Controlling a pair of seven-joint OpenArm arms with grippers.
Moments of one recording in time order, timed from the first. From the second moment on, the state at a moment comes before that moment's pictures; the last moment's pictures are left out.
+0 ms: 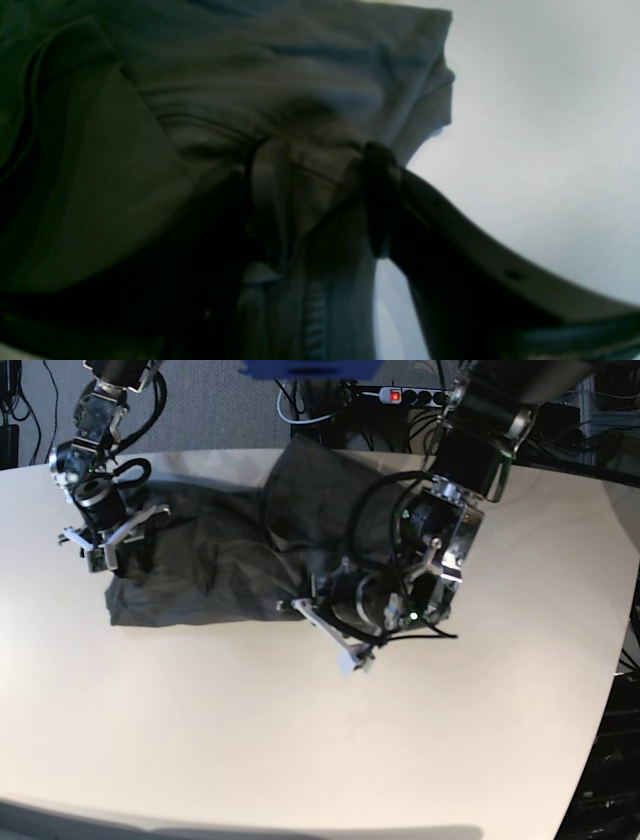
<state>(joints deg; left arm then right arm) -13.9 -3.1 22.1 81.3 -41.1 15.1 64.0 -11.7 1.6 34.9 77.7 -19.8 40.2 -0.1</state>
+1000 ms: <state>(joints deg) -18.0 0.8 22.1 72.3 -41.5 19.4 56.6 -11.6 1.6 34.9 77.7 -19.8 40.3 -0.1</state>
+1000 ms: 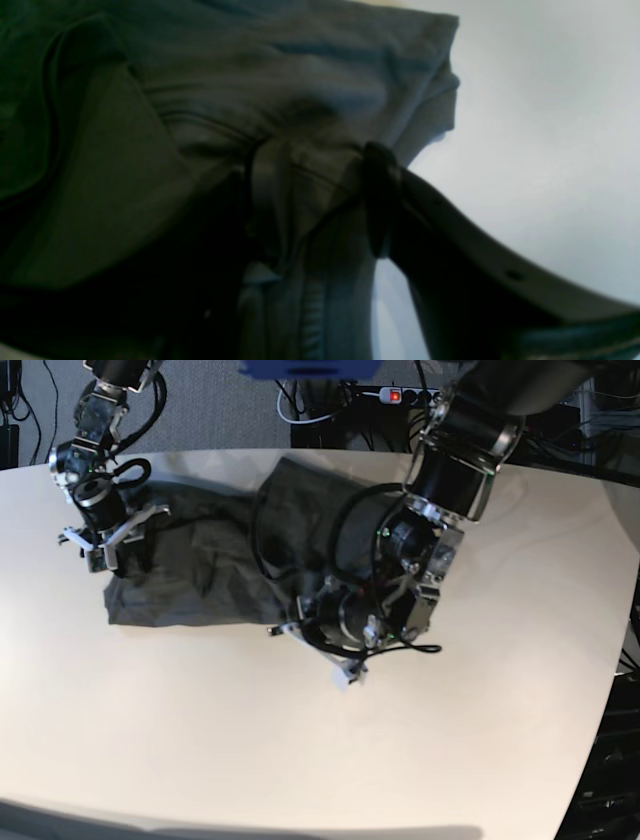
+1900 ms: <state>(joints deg) -18.7 4.3 16.9 72.0 -42.0 19.6 56.0 -11.6 1.6 34.9 77.7 -19.8 40.4 -0.1</state>
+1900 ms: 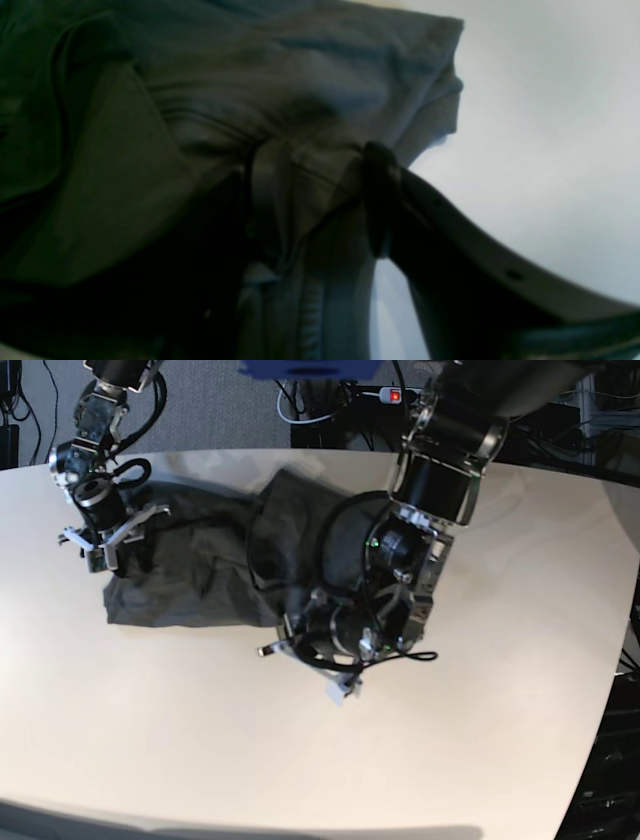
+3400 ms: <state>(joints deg) -16.5 6.7 12.1 67.2 -41.6 19.4 53.1 -12.0 2.0 33.3 77.8 -19.8 39.7 -0.1</state>
